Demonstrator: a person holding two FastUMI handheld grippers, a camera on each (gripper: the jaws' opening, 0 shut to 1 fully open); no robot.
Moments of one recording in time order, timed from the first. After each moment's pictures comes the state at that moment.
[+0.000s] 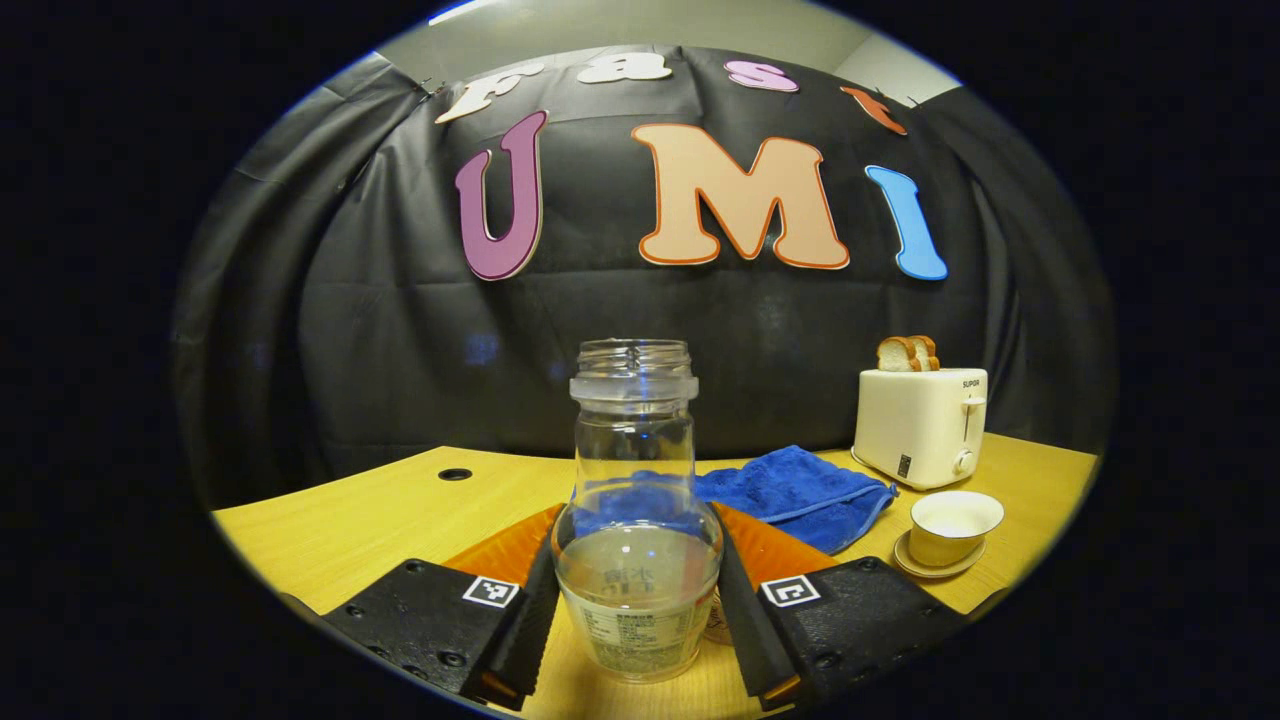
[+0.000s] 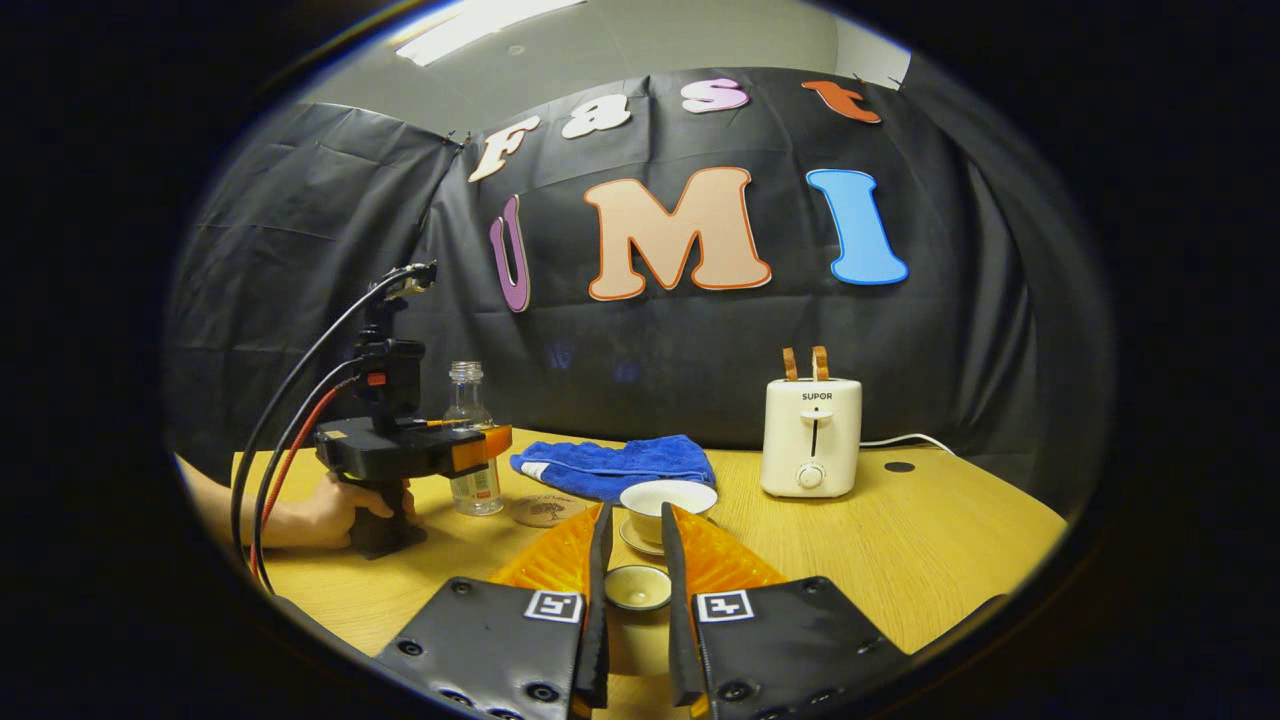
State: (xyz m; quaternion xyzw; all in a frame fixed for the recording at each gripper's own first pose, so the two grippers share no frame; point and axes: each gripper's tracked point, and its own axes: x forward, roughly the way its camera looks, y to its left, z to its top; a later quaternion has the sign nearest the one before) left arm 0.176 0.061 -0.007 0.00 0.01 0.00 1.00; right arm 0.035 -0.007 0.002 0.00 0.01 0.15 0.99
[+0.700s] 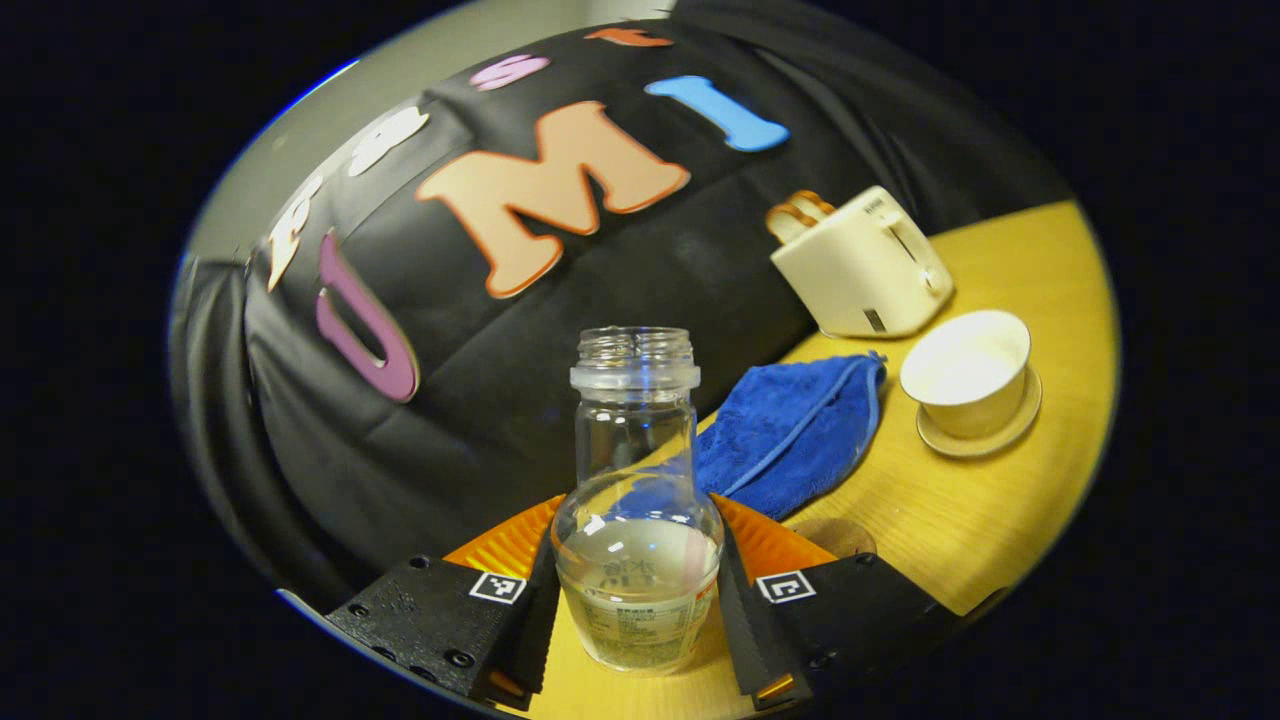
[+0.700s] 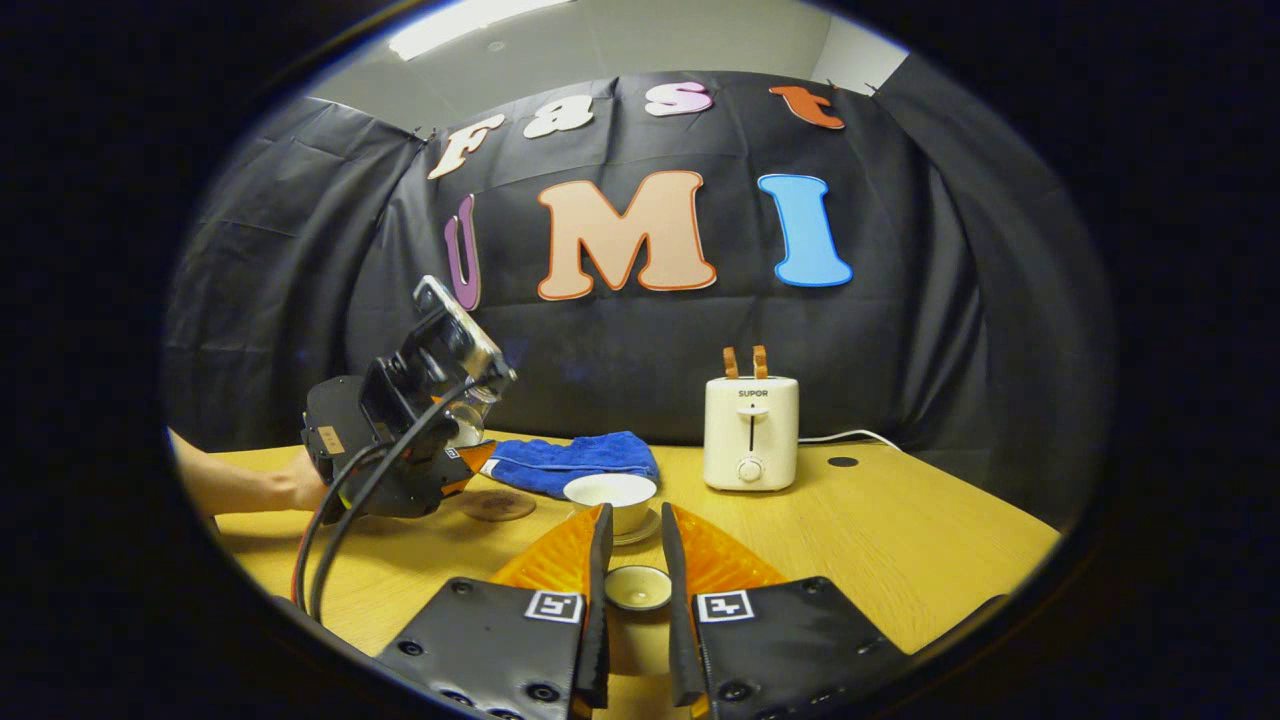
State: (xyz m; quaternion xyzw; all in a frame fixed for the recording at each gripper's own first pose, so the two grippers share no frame) left arm 0.199 0.006 -0.018 0.40 0.03 -0.05 0.92; right arm 0.028 -0.054 0.003 0.00 0.01 0.07 1.00
